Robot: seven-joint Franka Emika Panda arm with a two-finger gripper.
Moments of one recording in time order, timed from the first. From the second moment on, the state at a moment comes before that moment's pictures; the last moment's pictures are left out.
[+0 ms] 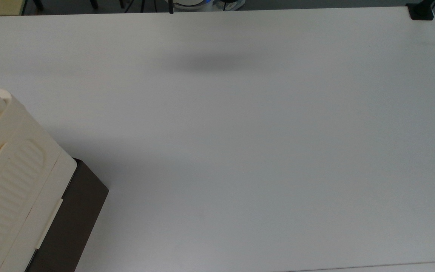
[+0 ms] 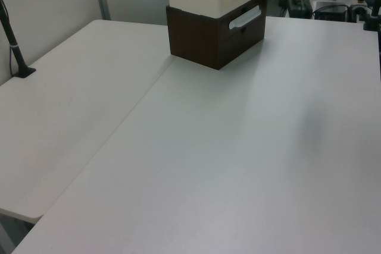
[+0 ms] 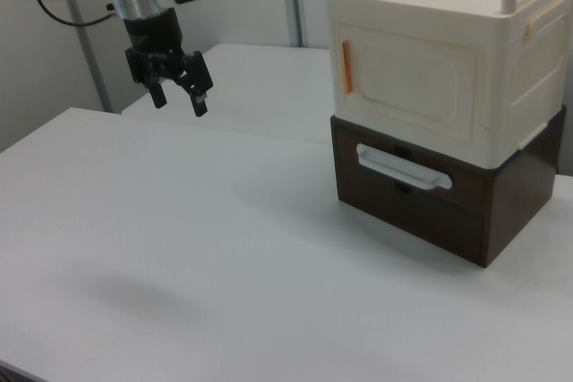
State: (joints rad) arm 0.02 -0.02 -0.04 -1.58 -0.05 1.62 0.05
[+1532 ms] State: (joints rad) arm 0.01 -0.02 -0.04 -1.59 -0.05 1.63 0.00
